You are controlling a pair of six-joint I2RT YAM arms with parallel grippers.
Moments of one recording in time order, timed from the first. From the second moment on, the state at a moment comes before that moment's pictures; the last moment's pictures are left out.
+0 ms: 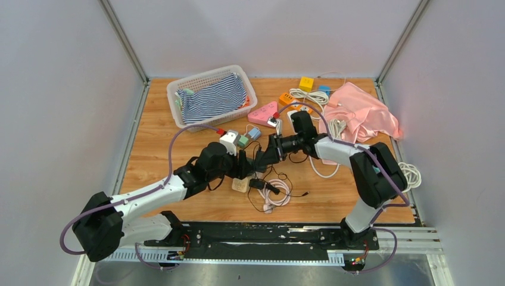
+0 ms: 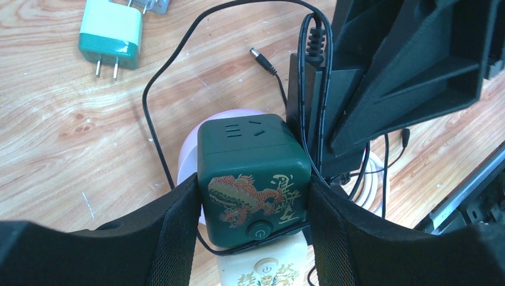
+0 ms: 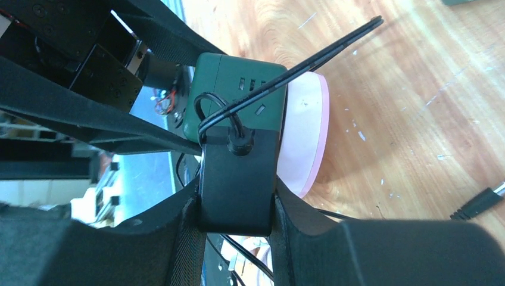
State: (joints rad) left arm -0.78 1.11 0.55 0.04 -0.04 -0.42; right arm 0.51 1.64 0.91 0.03 -0.99 0.27
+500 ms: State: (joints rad) left arm -0.77 1.12 0.55 0.05 0.00 -0.41; right arm 0.48 1.70 0.91 0.01 -1.06 0.28
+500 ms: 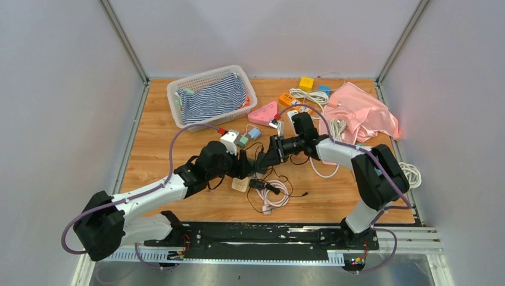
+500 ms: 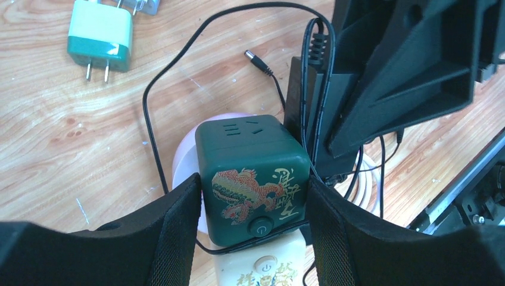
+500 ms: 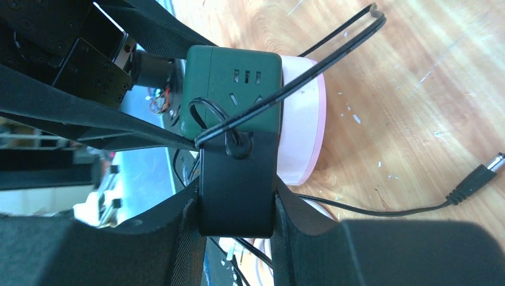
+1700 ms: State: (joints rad) left arm -0.75 1.19 0.59 0.08 0.03 -0.40; right arm 0.45 1.71 0.92 0.06 -1.09 0.28
